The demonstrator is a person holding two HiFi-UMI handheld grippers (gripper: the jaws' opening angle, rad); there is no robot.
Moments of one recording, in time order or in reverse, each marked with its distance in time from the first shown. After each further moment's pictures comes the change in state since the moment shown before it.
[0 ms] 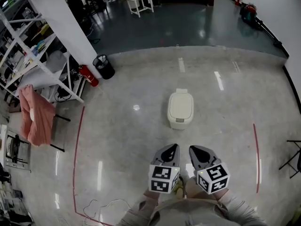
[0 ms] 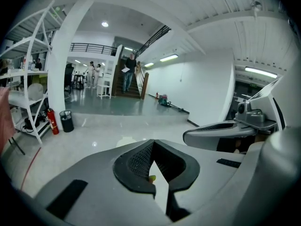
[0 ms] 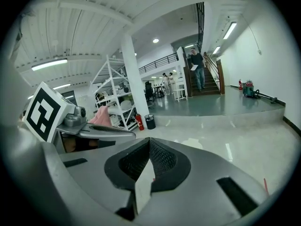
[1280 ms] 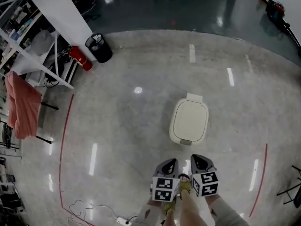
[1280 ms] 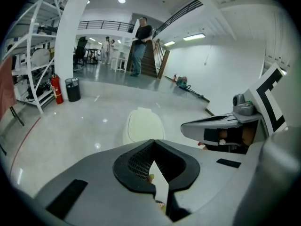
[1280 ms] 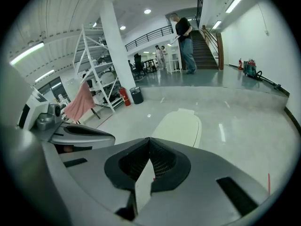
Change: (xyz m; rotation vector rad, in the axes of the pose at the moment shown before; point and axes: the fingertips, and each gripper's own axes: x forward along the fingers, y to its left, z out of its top) left arm 0.264 0.147 -0.159 -0.180 0.225 0.114; right arm 0.275 -0.185 -0.162 0.037 0.305 -0.063
